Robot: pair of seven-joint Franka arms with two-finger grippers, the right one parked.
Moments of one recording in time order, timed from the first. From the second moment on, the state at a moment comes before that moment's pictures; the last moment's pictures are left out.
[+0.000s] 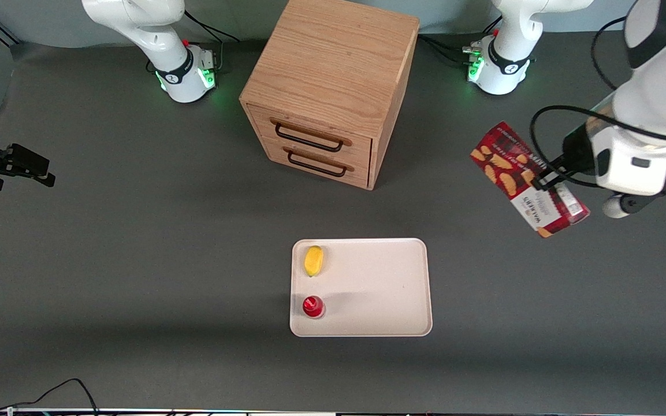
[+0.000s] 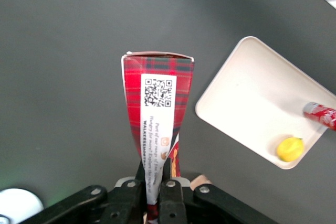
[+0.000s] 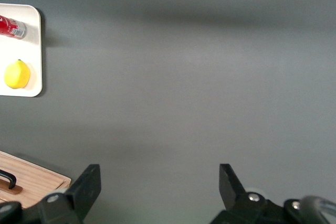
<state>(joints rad) -0.06 0.17 -0.23 -1.43 -0.06 1.59 -0.89</state>
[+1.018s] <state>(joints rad) -0.20 0.52 -0.27 -1.35 0.02 1.98 -1.21</state>
